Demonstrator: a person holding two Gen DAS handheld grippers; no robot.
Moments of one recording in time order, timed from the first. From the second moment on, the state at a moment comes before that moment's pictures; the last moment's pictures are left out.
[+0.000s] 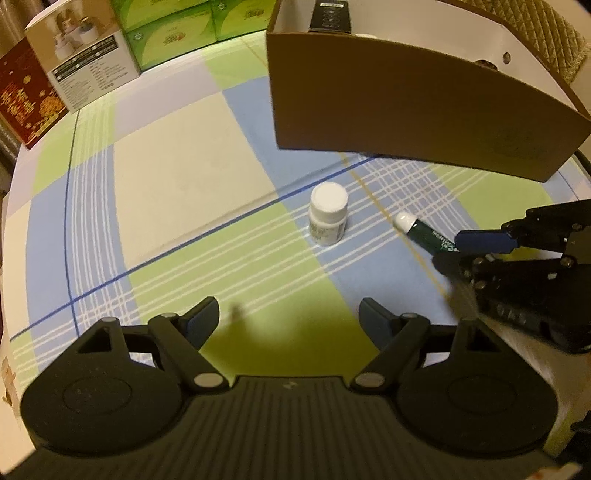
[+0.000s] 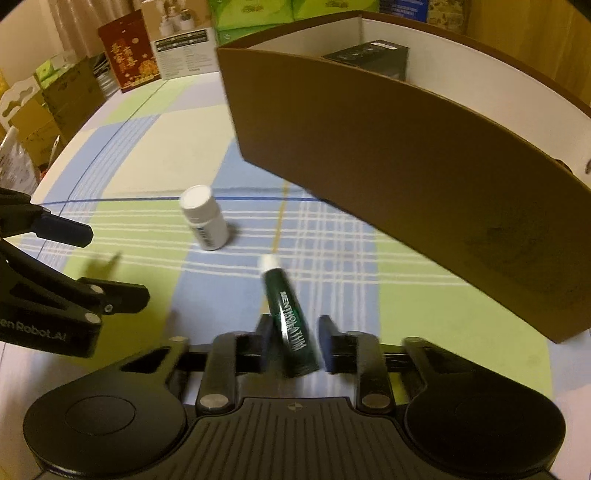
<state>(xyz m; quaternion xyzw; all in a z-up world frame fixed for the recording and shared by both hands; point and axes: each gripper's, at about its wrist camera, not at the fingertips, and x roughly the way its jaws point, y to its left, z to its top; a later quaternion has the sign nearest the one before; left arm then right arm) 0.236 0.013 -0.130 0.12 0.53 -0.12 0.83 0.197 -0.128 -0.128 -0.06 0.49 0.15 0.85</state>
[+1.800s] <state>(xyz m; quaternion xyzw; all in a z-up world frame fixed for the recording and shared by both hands) 0.229 -0.071 -0.138 0.15 0.48 -0.17 0.85 0.204 -0.245 -0.125 -0.08 0.46 0.11 0.88</state>
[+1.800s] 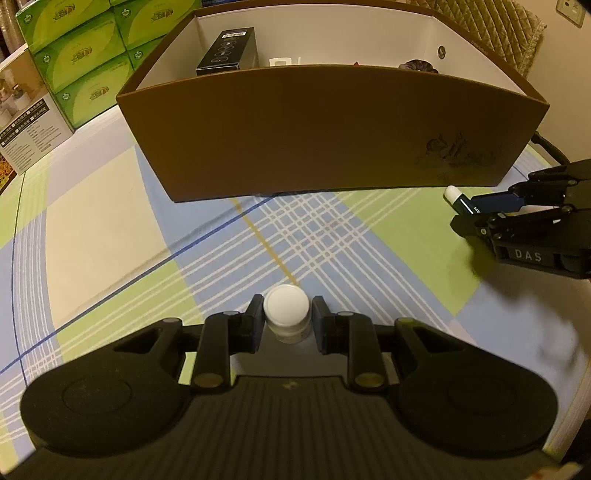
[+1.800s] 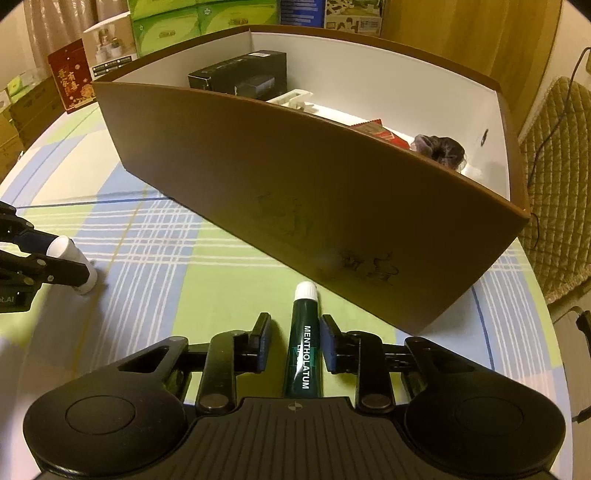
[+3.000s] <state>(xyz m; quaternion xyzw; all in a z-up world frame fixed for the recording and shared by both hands) 0.205 -0.084 -0.081 0.13 0.45 -0.18 0.87 0.175 -0.244 -0.063 -0.01 0.45 0.22 0.86</state>
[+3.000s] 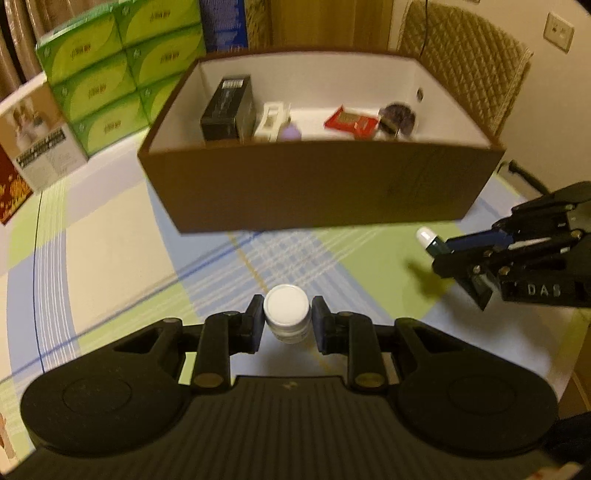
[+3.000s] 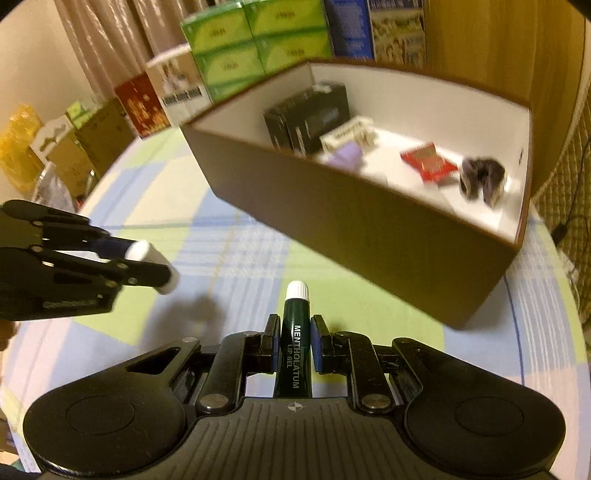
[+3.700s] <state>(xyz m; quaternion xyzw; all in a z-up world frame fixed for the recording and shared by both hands) 0.319 -0.143 -0.011 0.10 0.39 -0.22 0.89 0.256 -0.277 0.029 0.01 0.35 0.19 0.92</state>
